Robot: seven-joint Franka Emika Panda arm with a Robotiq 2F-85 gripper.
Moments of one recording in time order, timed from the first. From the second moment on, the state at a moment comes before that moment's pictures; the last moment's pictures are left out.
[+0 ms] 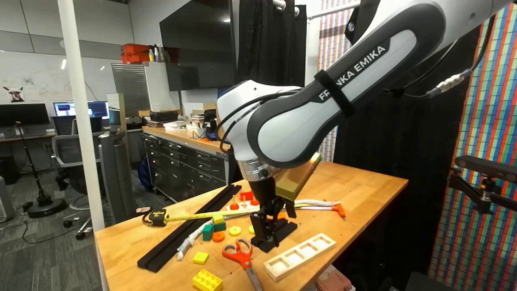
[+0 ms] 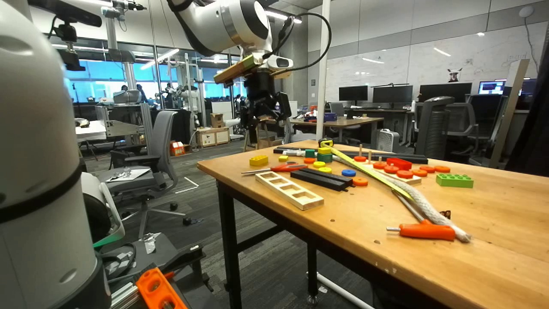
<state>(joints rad) 0.13 -0.09 0.29 -2.31 -0.24 1.99 0.34</state>
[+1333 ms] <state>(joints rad) 0.15 0.18 0.25 -2.18 -0.02 2.47 -0.15</state>
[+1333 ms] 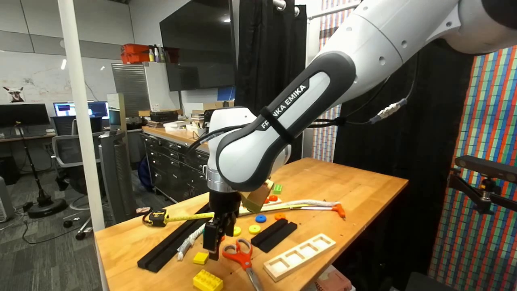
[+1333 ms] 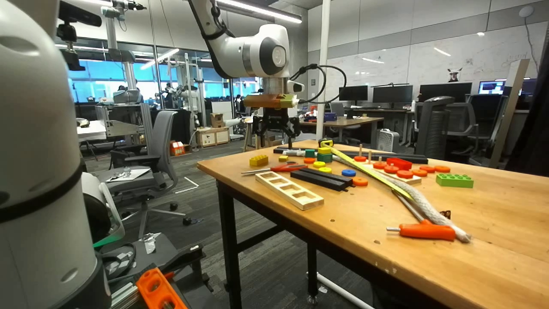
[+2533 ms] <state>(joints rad) 0.18 0.48 0.24 -1.81 -0.02 2.28 -0.27</state>
